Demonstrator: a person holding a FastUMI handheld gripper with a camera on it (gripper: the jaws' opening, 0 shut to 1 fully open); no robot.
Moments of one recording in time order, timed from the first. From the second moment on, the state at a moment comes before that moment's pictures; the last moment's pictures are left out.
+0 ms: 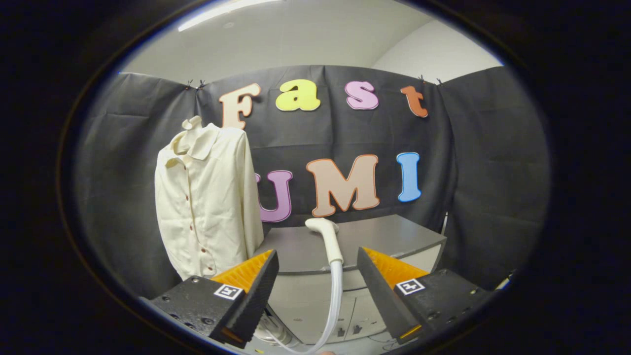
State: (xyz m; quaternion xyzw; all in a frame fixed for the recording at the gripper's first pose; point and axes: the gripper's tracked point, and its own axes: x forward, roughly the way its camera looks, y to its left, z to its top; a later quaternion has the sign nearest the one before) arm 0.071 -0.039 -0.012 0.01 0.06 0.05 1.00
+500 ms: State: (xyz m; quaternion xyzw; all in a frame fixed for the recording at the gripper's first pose) arm 0.185 -0.031 -0.009 -0.01 0.15 0.07 0.99
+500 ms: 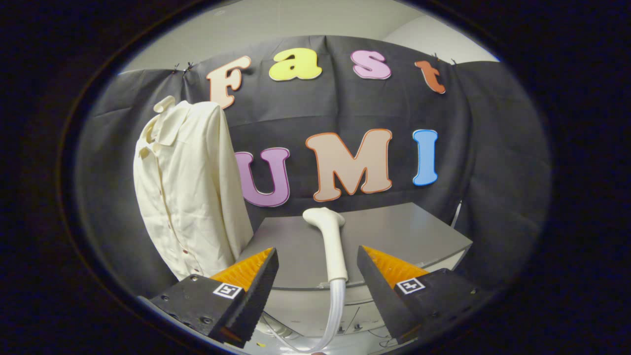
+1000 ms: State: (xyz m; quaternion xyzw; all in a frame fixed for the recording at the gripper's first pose) arm 0.306 -0.037 -0.031 -0.02 0.24 0.06 0.97
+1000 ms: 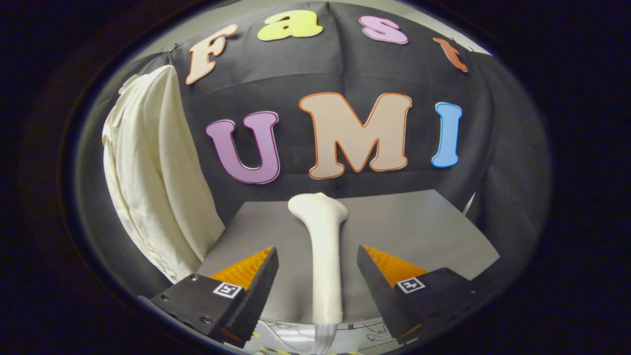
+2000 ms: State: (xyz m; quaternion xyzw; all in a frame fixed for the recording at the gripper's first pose) arm 0.362 -0.023 -0.074 0.01 0.39 0.10 0.92
